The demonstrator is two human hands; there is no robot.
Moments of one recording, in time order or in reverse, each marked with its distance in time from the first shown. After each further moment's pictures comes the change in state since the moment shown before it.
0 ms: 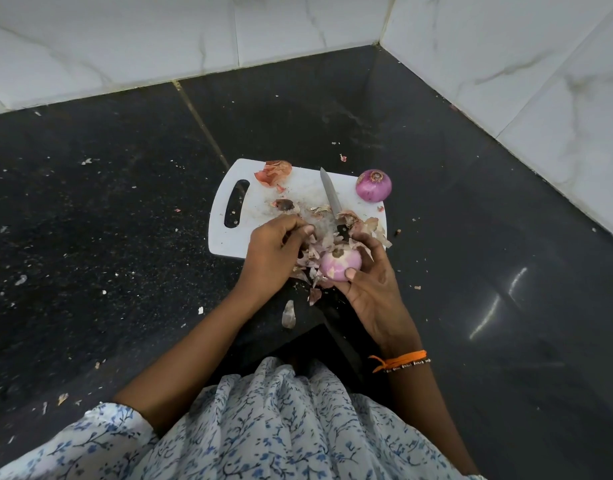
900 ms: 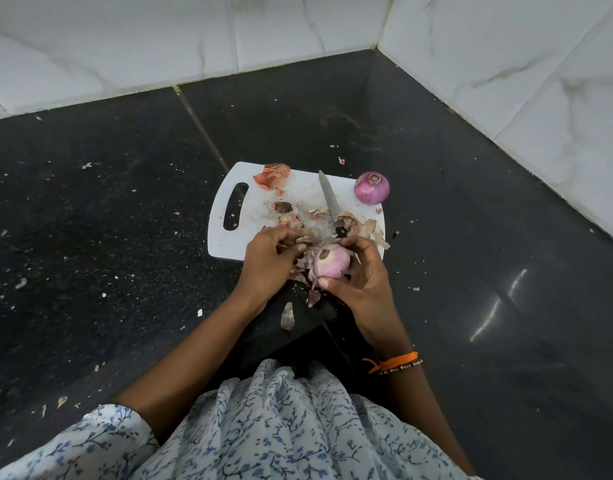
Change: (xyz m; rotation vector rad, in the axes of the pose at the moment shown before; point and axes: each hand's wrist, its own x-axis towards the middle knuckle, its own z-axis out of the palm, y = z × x) left_hand 0.001 -0.016 0.005 -0.035 0.005 -0.223; right_hand 0.000 0.005 0.003 -0.466 0.044 -0.144
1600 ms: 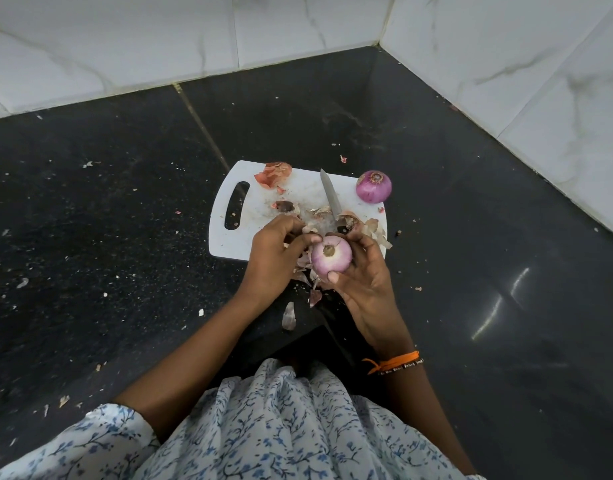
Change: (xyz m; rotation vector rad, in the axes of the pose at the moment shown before) left_hand -0.003 0.011 0.001 -0.029 0.022 0.193; right_hand 0.000 -0.003 0.006 0.327 -0.051 0.014
